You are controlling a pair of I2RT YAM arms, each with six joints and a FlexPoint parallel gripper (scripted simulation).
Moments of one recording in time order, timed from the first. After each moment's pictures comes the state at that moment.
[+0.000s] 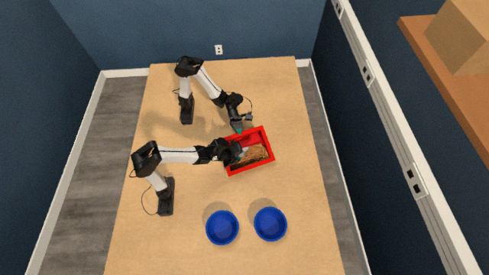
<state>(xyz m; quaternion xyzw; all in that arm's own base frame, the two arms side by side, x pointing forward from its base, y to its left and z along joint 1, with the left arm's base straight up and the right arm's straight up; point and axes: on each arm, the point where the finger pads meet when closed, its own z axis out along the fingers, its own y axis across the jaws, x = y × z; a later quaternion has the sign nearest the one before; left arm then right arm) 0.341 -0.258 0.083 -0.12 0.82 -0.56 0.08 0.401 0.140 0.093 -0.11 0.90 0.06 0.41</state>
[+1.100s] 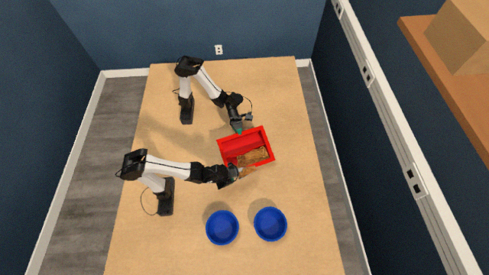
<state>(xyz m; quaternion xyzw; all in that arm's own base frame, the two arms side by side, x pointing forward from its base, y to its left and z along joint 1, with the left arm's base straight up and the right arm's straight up) 0.341 -0.258 0.083 -0.12 0.82 -0.56 0.08 0.354 0.029 0.084 -0.11 0.93 0.08 0.33</state>
